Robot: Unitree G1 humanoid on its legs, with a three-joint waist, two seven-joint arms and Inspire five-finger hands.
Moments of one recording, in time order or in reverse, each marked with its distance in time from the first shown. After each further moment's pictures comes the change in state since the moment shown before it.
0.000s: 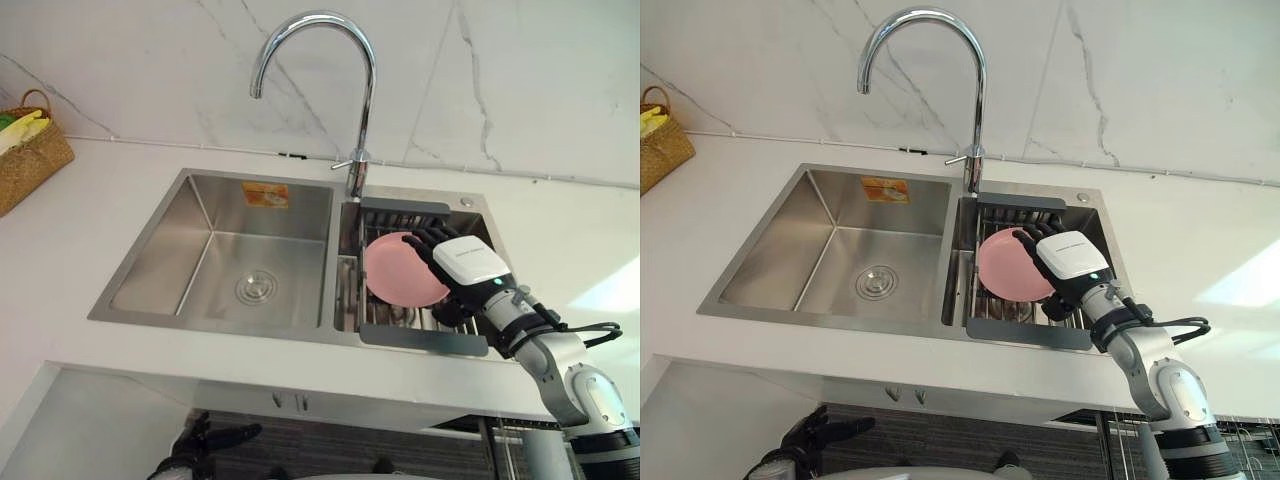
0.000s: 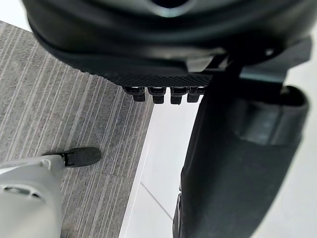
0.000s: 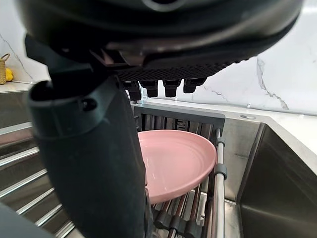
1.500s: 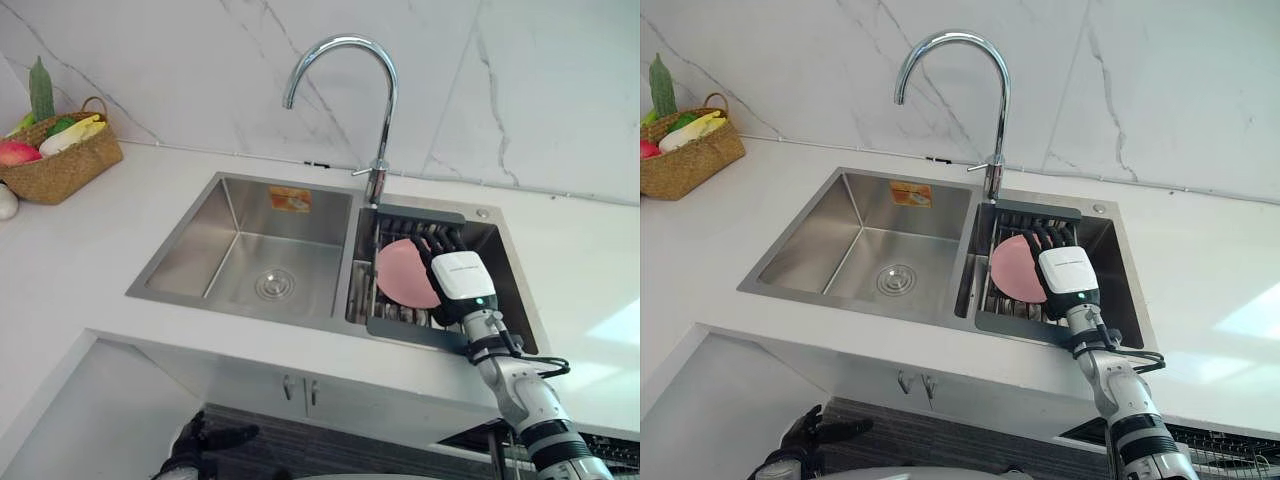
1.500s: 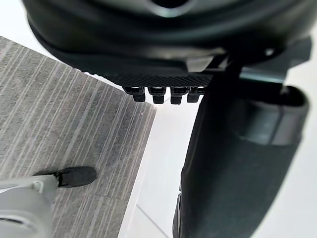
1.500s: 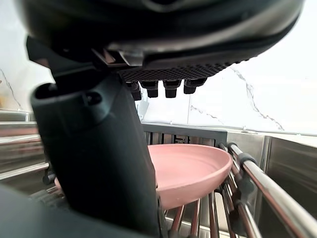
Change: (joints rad) left arm -0.017 -0.007 -0.064 0.046 0.016 -0.068 0.117; right arm -0.117 0.168 0.146 0.447 -0.187 0.108 -0.600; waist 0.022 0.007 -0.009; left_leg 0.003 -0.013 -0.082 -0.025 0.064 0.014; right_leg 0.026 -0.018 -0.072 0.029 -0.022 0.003
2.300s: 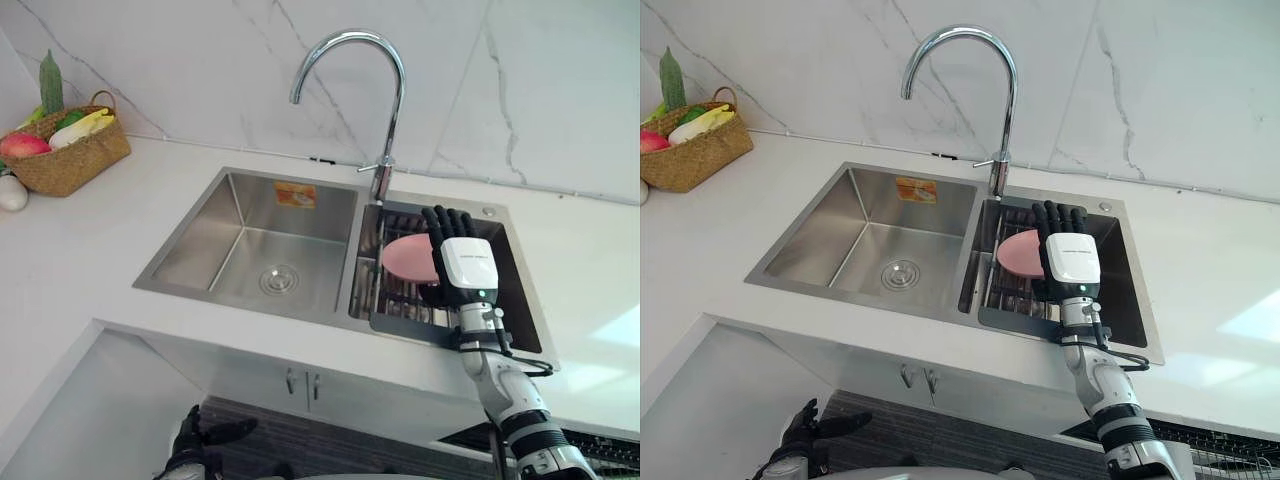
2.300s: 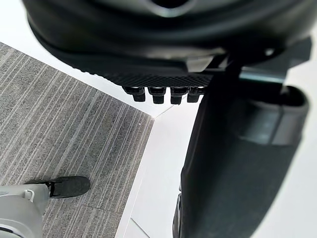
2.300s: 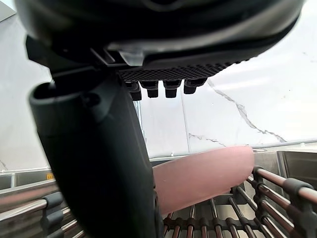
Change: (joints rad) left arm -0.003 -0.033 0.008 -0.001 0.006 -0.033 0.077; right arm -0.047 0.070 -0.008 0.037 0.120 0.034 -0.156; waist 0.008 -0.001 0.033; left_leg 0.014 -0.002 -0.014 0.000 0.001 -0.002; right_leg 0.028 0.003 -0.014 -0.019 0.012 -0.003
